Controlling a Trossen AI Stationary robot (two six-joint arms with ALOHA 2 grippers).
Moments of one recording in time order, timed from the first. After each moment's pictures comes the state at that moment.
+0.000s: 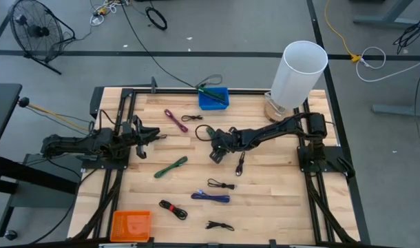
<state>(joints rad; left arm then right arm) -0.04 0.01 0.01 0.19 -0.36 -0.09 -0.04 1.98 1.13 -0.21 0.27 0.51</state>
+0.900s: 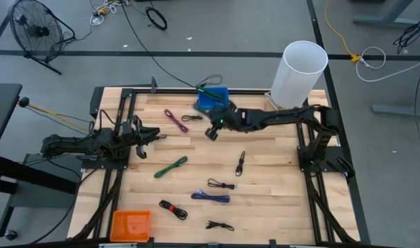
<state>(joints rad) -0.04 0.01 0.01 0.18 -0.36 -0.09 -0.18 1.81 1.31 -0.24 0.38 0.18</state>
